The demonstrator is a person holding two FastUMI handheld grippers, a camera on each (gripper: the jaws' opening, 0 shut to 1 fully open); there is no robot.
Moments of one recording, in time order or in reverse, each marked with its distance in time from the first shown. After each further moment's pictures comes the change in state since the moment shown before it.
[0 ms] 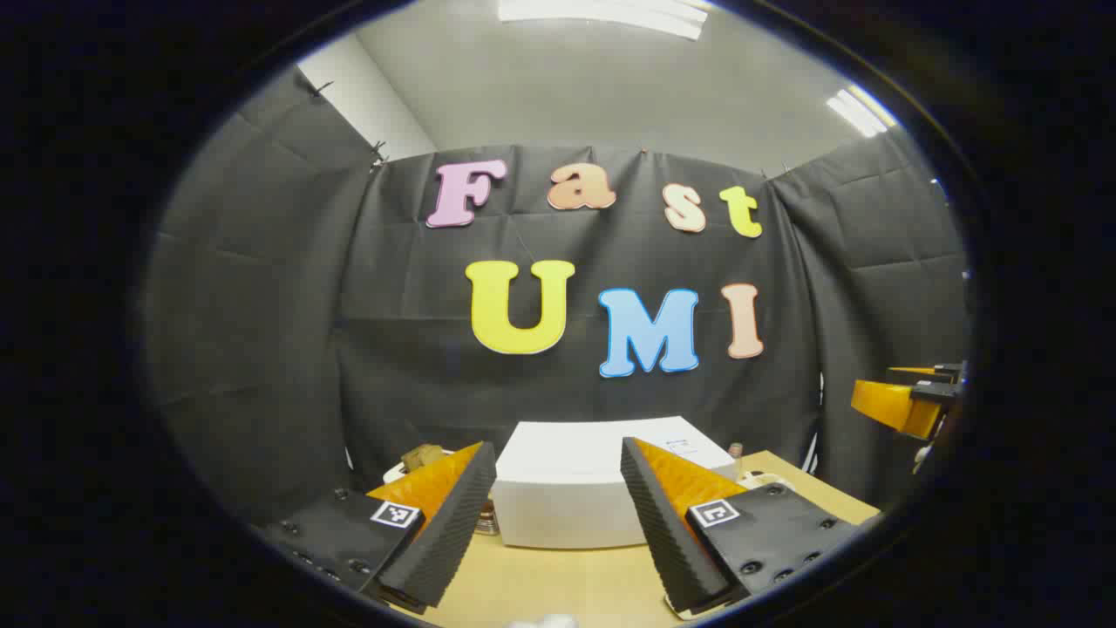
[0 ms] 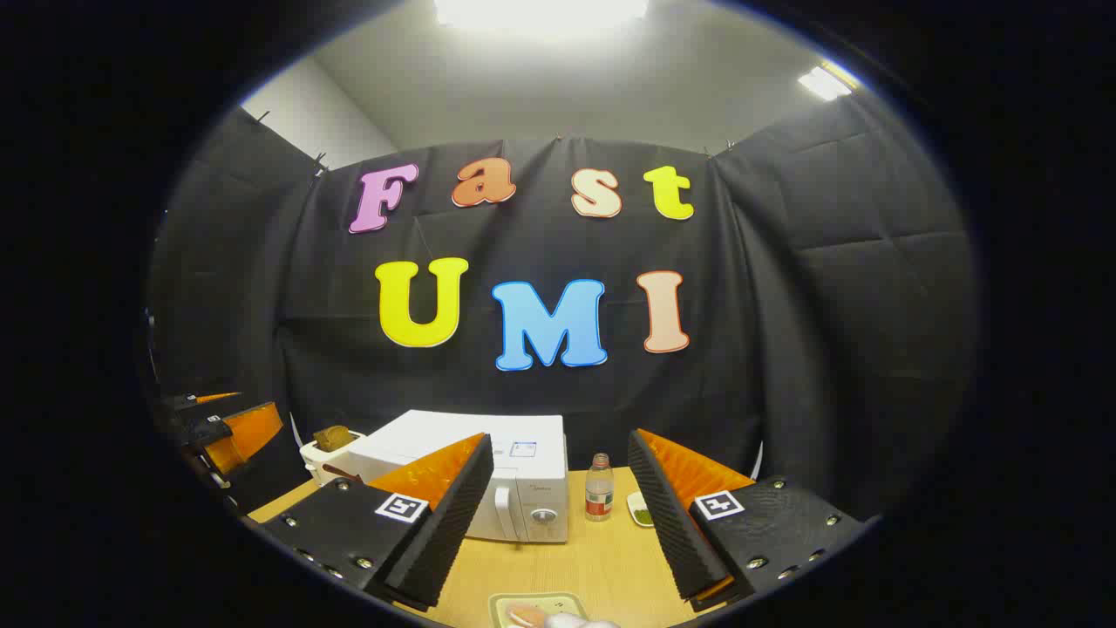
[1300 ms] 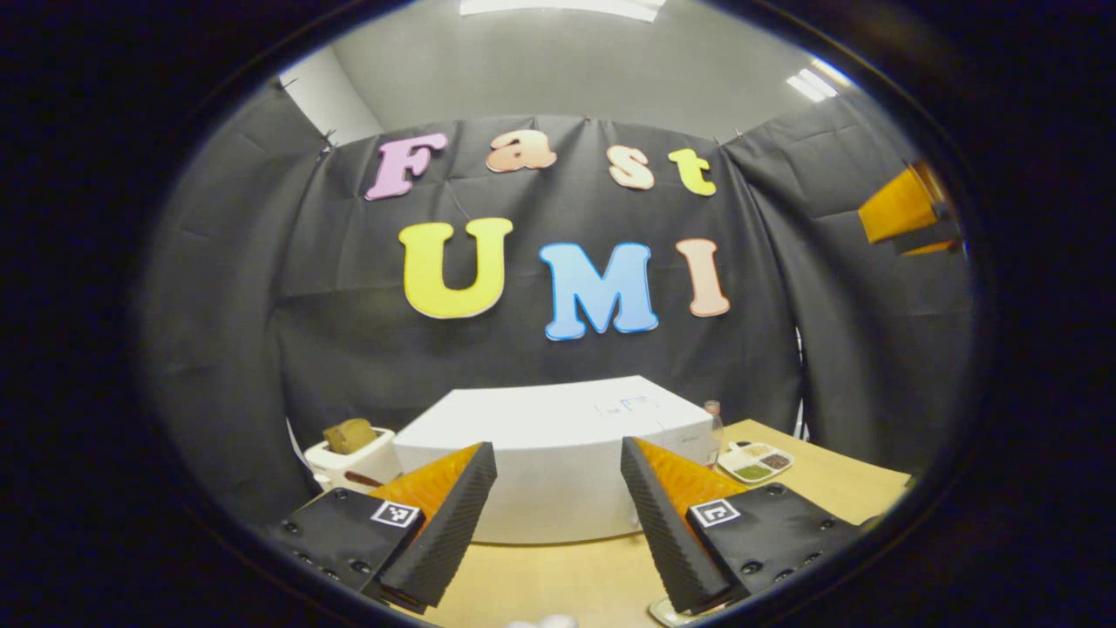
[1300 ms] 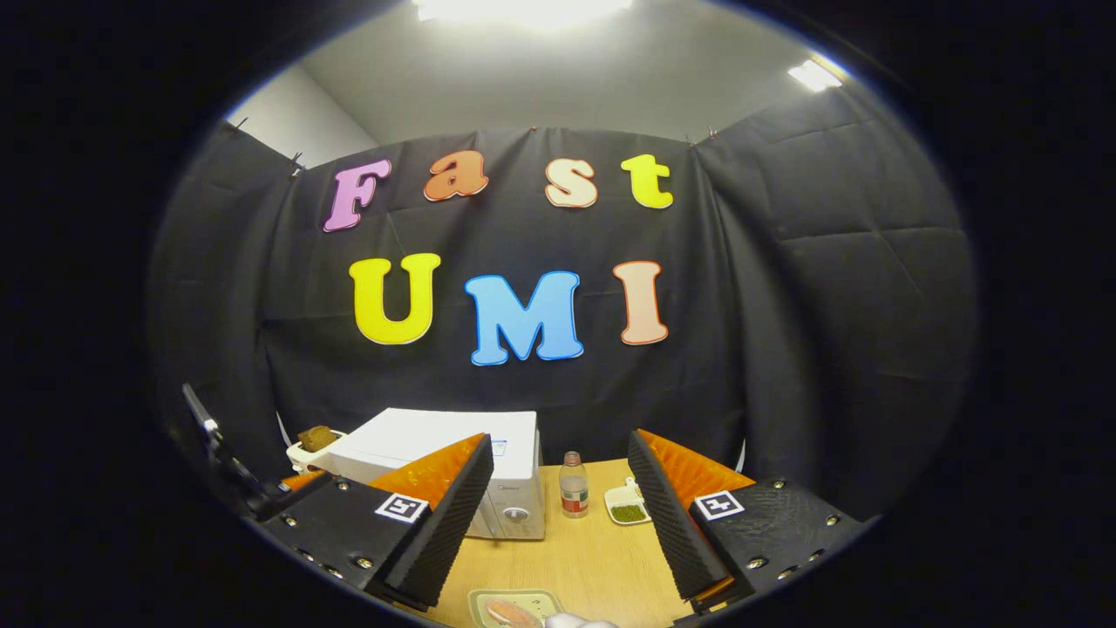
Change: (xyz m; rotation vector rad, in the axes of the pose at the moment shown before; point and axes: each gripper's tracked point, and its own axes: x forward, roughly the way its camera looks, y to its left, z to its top) left arm 0.092 -0.129 -0.169 0.065 0.054 -0.133; right arm 0.012 -0.058 0.008 0.036 0.071 -0.054
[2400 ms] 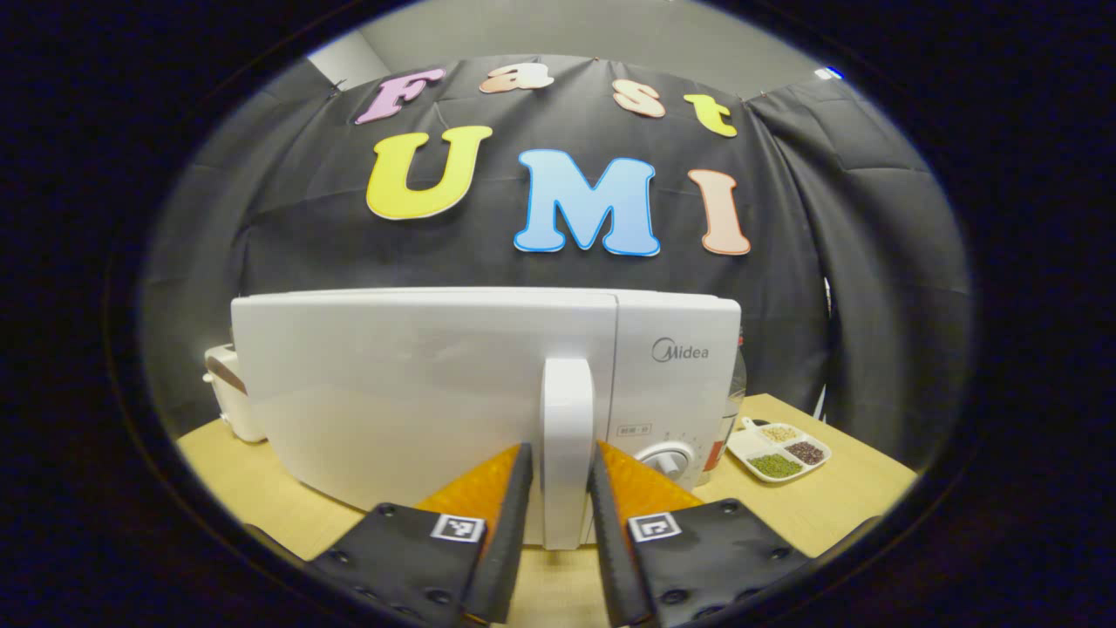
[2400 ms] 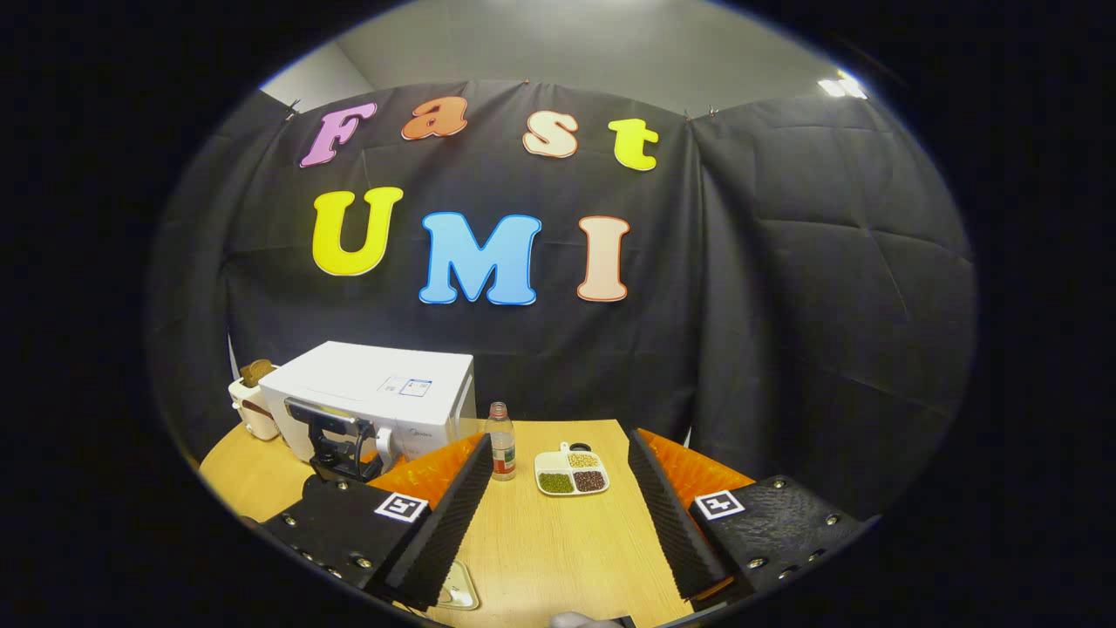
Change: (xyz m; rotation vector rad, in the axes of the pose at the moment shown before) left arm 0.155 -0.094 -0.130 -0.092 0.095 0.060; right arm 0.016 -0.073 -0.057 -0.141 0.145 -0.091
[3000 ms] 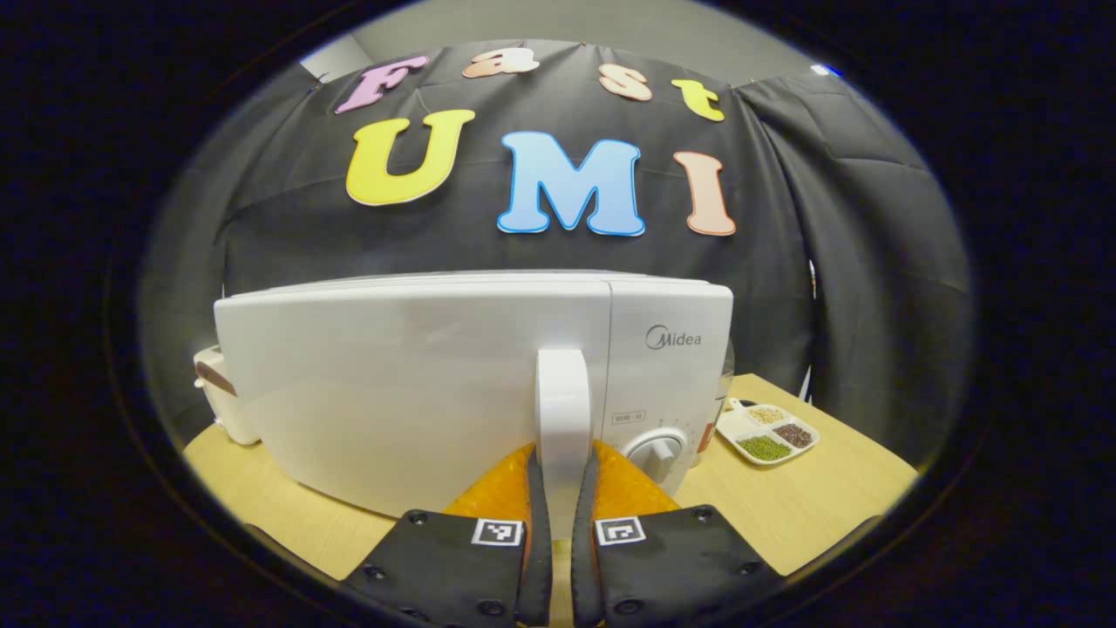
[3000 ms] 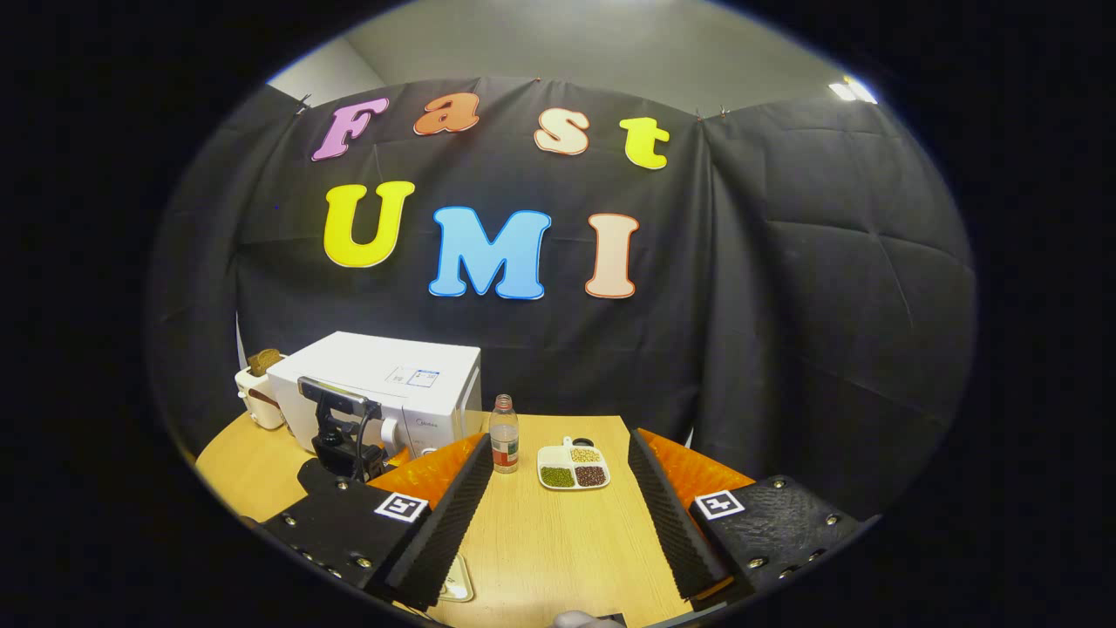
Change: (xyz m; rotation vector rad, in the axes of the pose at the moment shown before) left arm -0.002 0.003 -0.002 0.009 0.072 -0.074; right arm -0.013 -0.001 0.005 -0.036 -0.001 0.023
